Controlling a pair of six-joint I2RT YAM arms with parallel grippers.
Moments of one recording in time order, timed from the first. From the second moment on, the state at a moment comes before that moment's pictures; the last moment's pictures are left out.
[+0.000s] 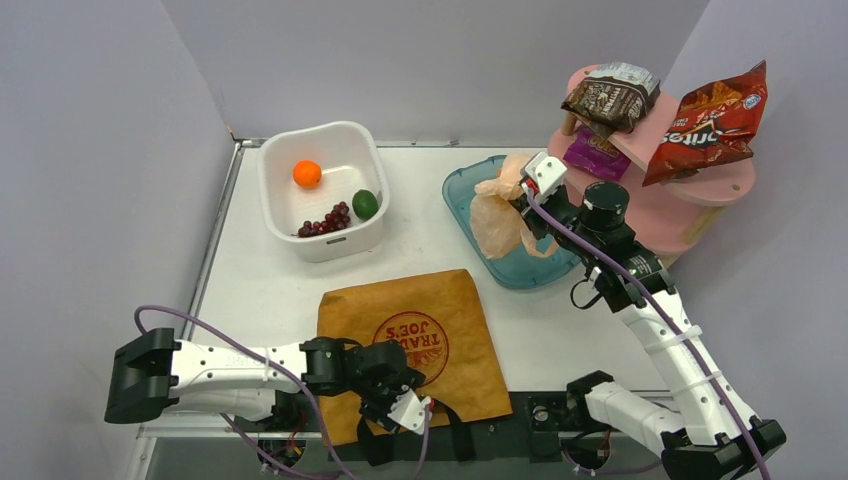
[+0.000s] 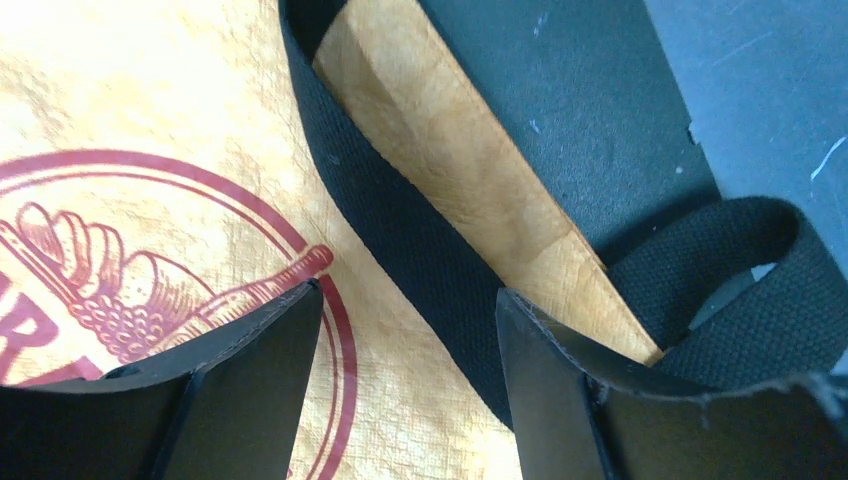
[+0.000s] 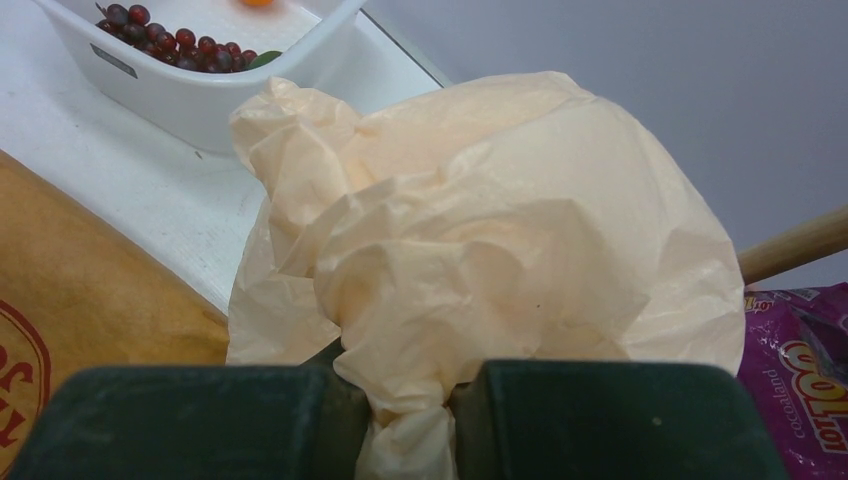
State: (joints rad) left arm -1.39 1.08 0.51 -0.44 0.27 0.62; right arm 0.39 0.98 1.13 -0.38 -0.27 -0.38
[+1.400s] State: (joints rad) left arm -1.31 1.24 0.61 -0.25 -0.13 0.41; right arm 0.39 0.98 1.12 -0.40 -0.26 -0.33
